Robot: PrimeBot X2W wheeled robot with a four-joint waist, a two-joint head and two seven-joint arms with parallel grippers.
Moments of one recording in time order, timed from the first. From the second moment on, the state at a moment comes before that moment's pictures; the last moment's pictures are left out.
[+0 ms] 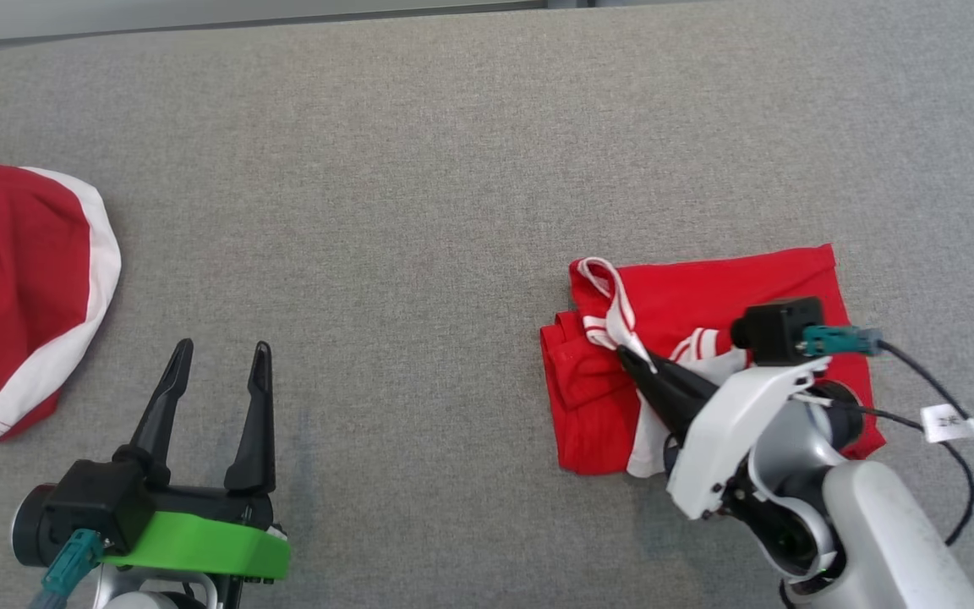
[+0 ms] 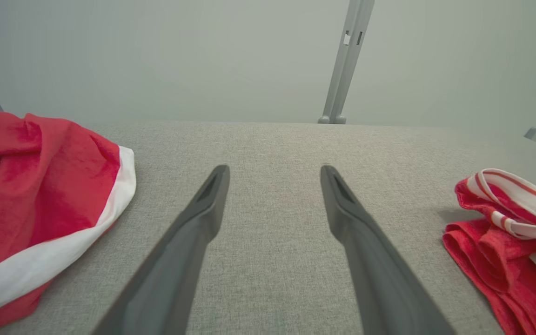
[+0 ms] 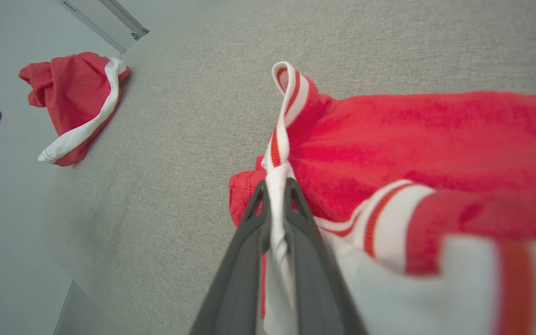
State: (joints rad) left arm -0.06 0.44 -0.42 -0.15 -0.56 0.24 -0.24; right arm -0.20 -0.10 0.24 -0.07 0.51 0.13 0.49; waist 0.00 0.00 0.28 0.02
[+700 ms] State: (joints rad) left arm -0.06 0.45 -0.41 -0.15 -0.56 0.25 -0.24; right arm -0.17 -0.07 0.27 -0.29 0.65 0.13 0.36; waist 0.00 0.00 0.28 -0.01
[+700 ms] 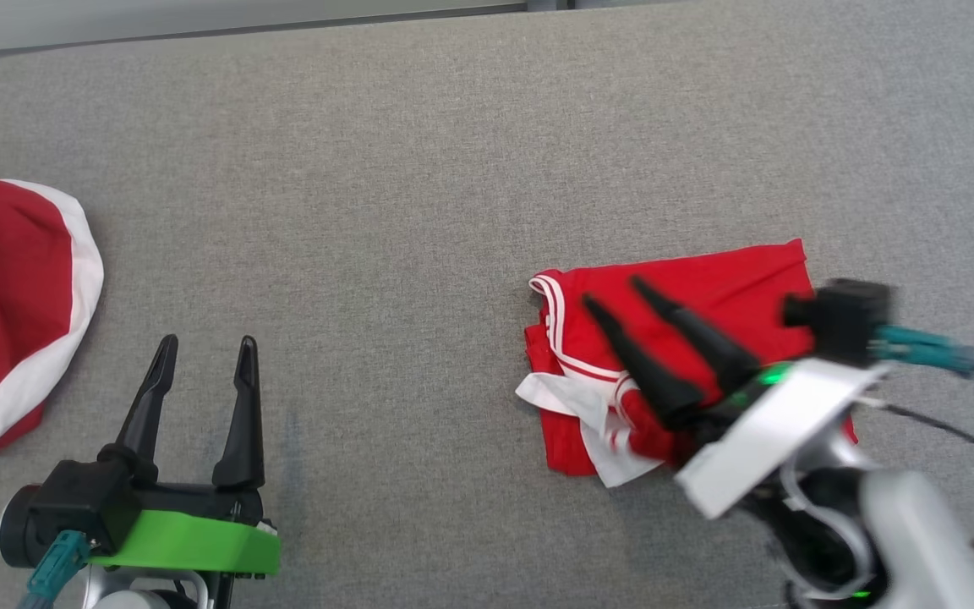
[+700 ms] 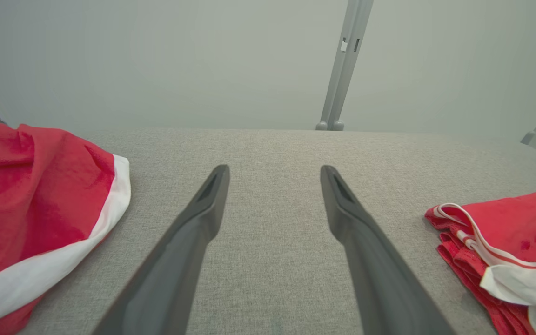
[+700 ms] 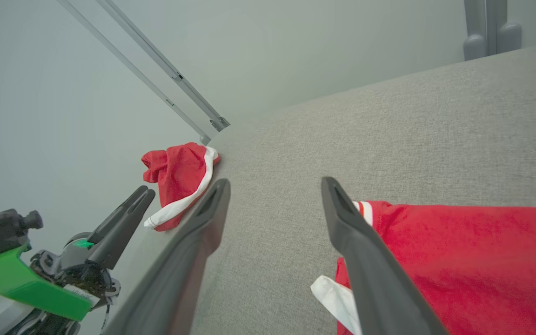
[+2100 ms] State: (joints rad) left arm -0.06 0.36 -0.35 -0.08 -0.53 0.19 -0.26; right arm -0.33 -0.35 0.03 0.12 0.73 0.13 0.50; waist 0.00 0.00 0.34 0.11
